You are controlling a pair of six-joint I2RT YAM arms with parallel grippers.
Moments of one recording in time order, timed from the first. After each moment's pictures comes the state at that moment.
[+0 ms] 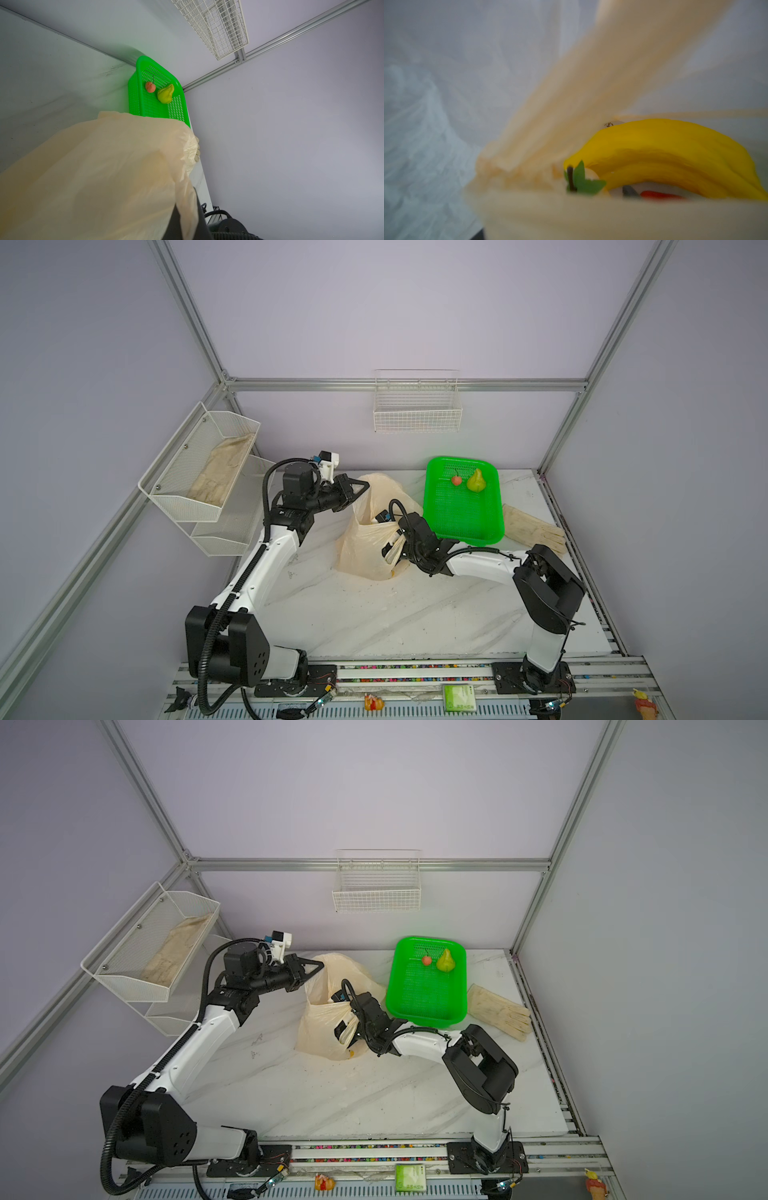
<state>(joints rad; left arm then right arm) -0.14 1.39 1.22 -0.15 0.73 -0.83 0.85 1.80 1.16 0.11 -0.29 0.21</state>
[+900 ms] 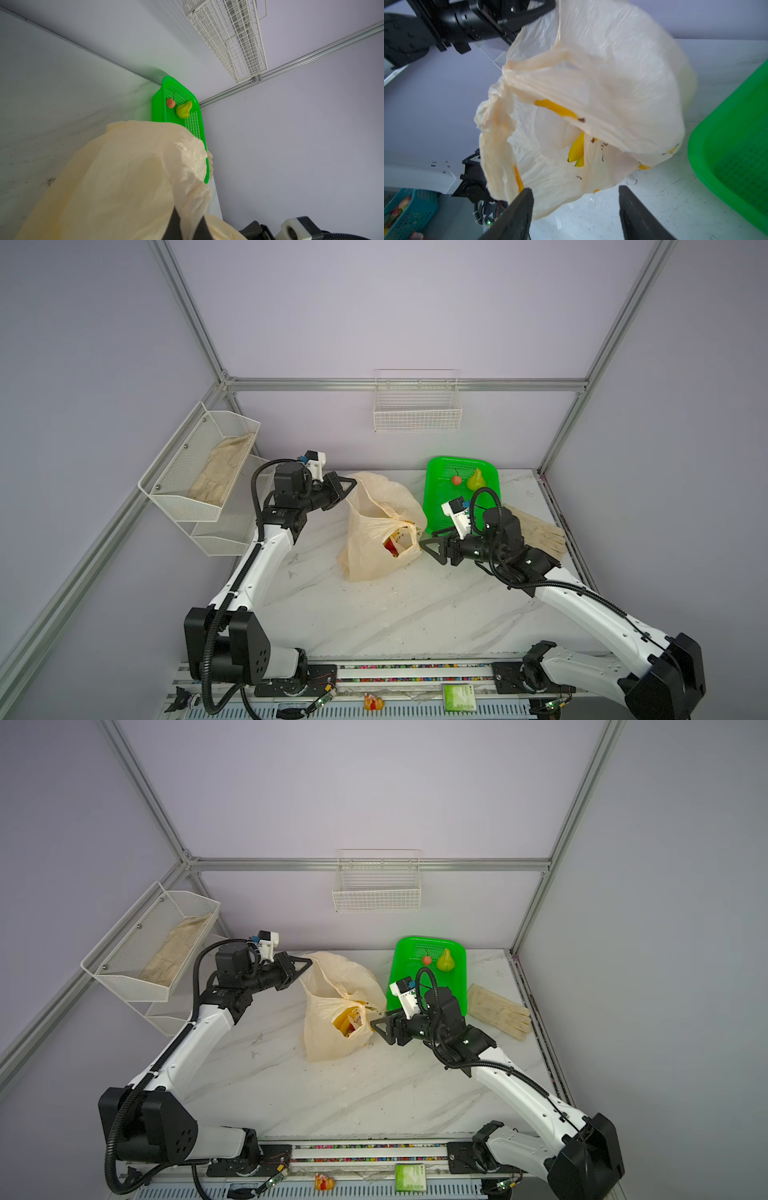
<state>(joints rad) -0.07 1.39 1.22 -0.17 0.66 -0.80 0.58 1.10 0.91 -0.17 -0.44 0.34</state>
